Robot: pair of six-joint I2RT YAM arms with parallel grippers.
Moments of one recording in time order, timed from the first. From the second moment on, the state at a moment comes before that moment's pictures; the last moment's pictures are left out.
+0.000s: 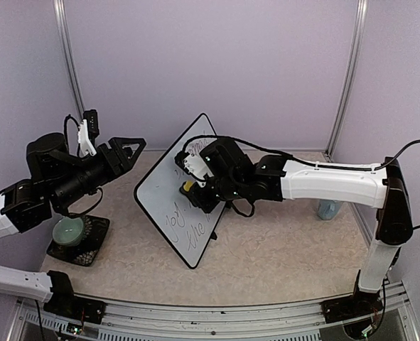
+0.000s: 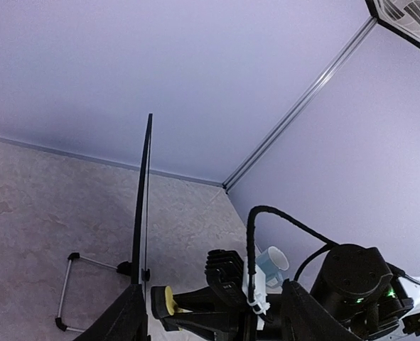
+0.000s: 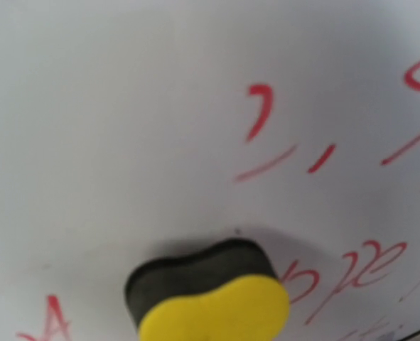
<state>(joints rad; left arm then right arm) -0.97 0.89 0.94 -0.10 -0.37 -0.67 1.08 1.83 1.56 -0.37 0.17 0.00</state>
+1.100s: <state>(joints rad) -0.86 1.10 1.01 -0.22 -0.19 -0.68 1.05 1.97 1.87 -0.38 0.20 -0.08</state>
